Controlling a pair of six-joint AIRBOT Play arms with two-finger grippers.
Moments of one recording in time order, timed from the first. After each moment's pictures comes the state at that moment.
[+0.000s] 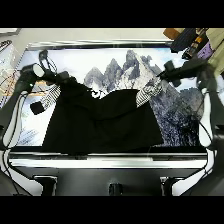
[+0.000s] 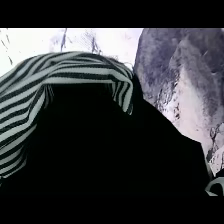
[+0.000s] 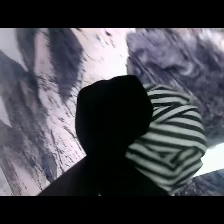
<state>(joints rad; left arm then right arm) -0.04 -1.88 1.79 1.35 -0.91 -1.72 -0.13 -1.87 1.82 2.08 -0.97 -1.06</state>
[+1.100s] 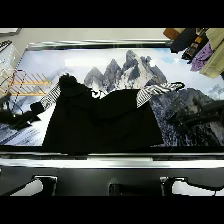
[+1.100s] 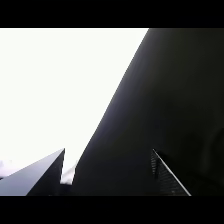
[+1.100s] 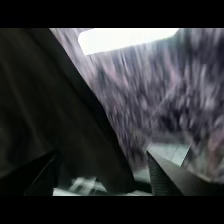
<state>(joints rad) 0.47 -1.24 0.96 1.20 -1.24 -1.37 -0.49 -1.47 1.01 2.15 -1.42 -1.80</state>
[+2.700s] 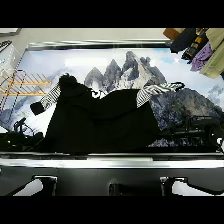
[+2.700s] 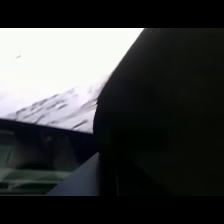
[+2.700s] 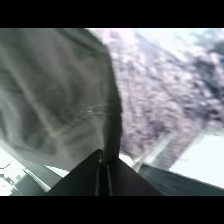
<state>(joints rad) 0.54 -1.19 0.61 1.14 -1.19 -1.27 -0.49 -1.41 0.70 2.39 -1.32 -1.98</state>
